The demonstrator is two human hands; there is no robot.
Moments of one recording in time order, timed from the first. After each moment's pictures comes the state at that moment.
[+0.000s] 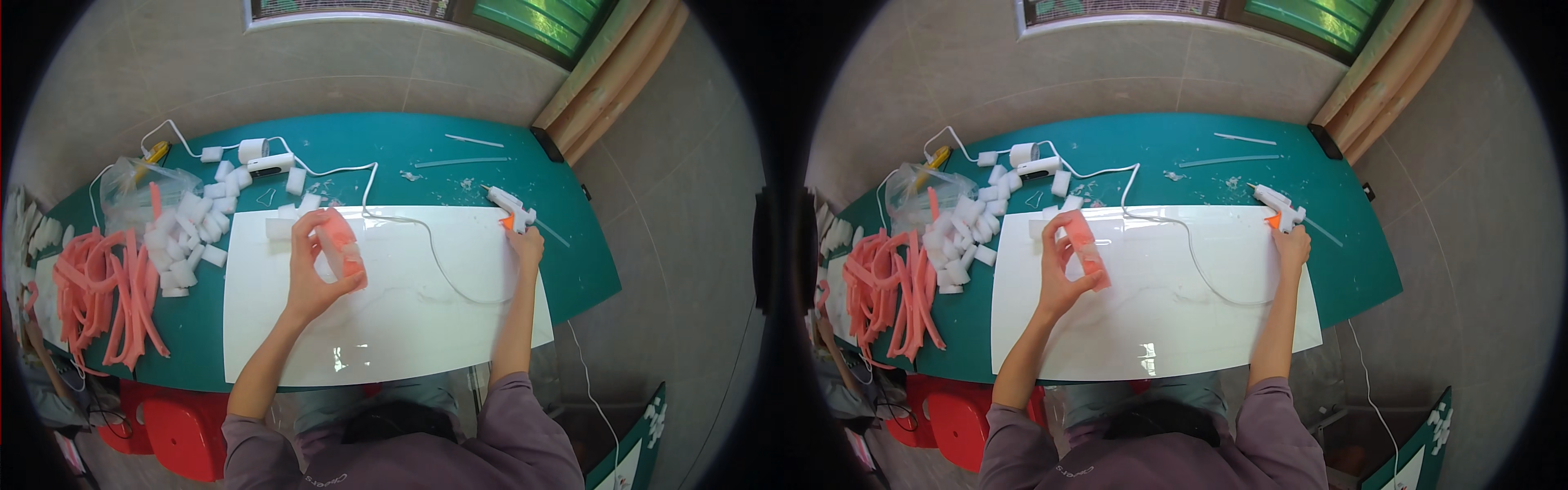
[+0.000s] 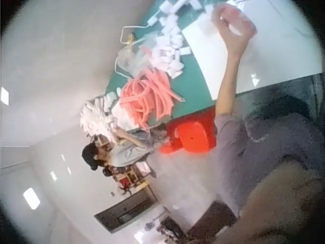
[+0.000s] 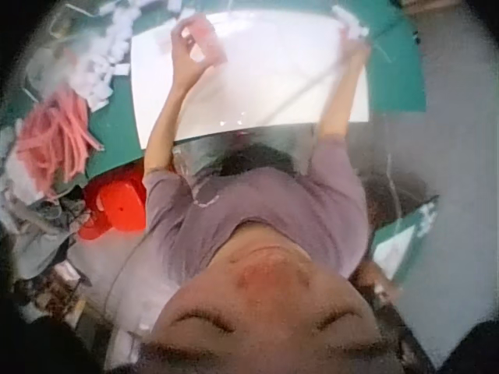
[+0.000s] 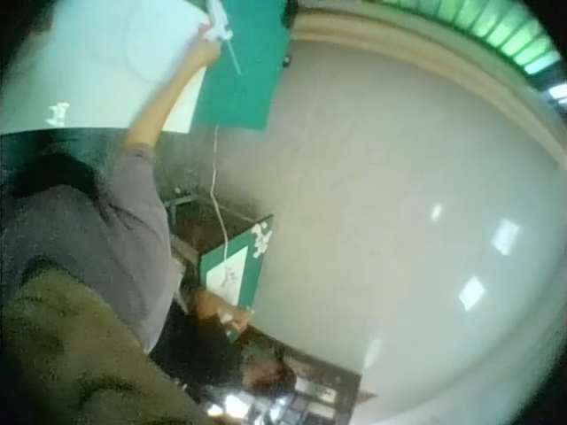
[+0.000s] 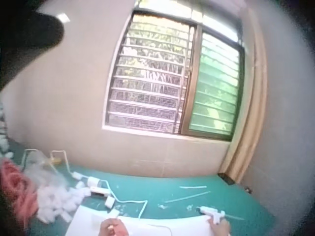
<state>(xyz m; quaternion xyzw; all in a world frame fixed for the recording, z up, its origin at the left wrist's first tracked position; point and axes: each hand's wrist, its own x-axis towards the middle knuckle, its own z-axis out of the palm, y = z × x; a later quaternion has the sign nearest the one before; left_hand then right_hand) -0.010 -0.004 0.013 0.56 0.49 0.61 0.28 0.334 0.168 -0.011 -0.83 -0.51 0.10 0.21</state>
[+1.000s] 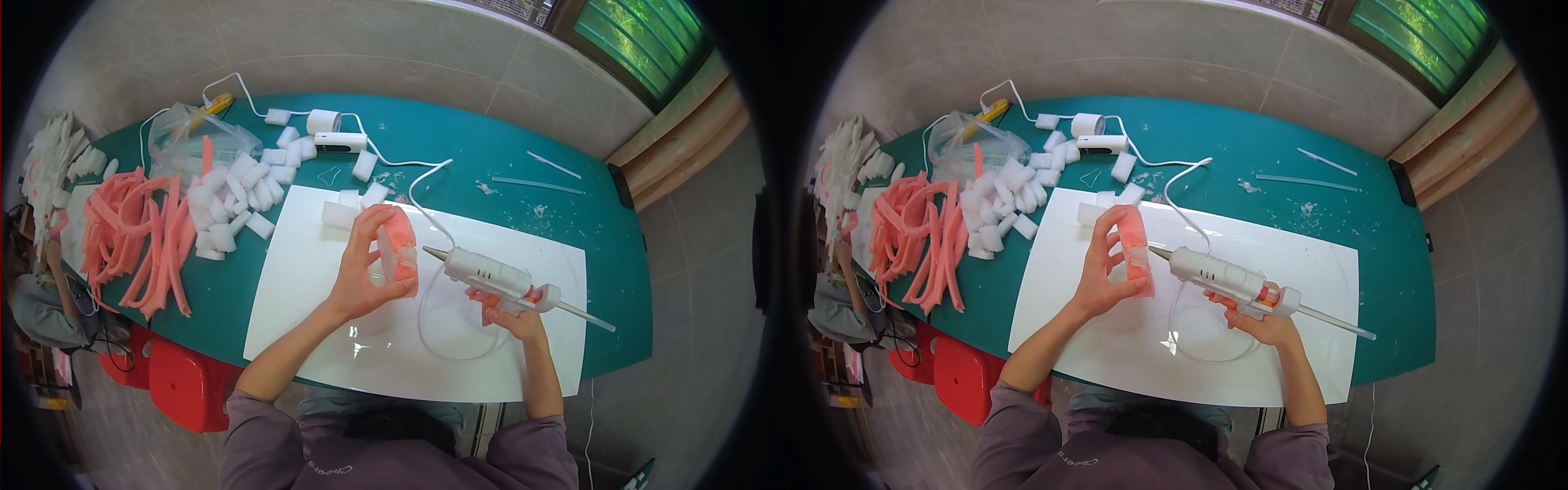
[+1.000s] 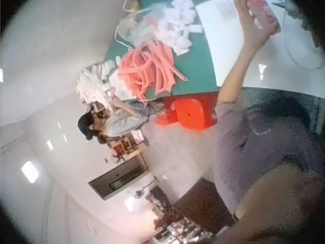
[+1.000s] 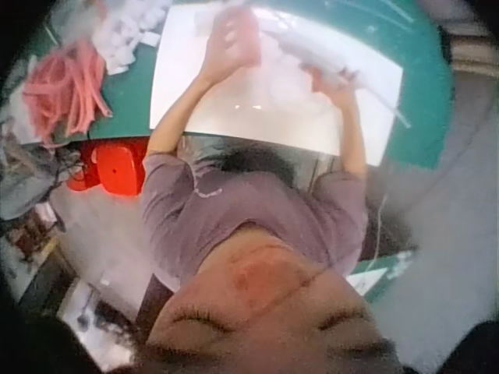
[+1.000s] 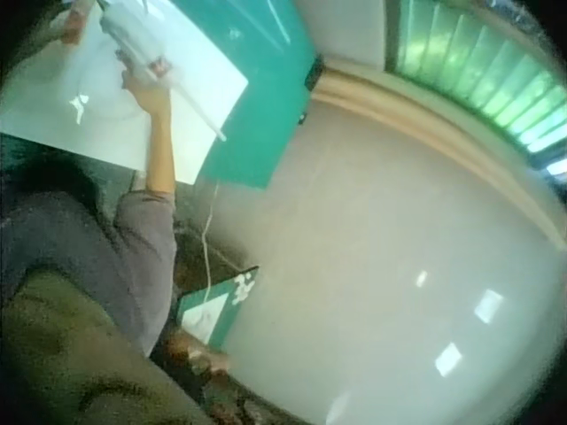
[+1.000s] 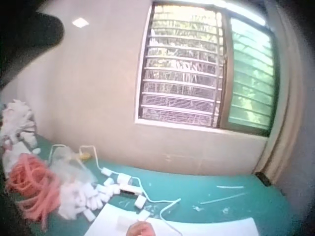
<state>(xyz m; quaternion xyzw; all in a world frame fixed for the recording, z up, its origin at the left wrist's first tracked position) -0.010 -0.003 0.021 0.52 0.52 0.59 0.32 0.236 0.083 0.018 -0.18 -0.67 0.68 0.24</state>
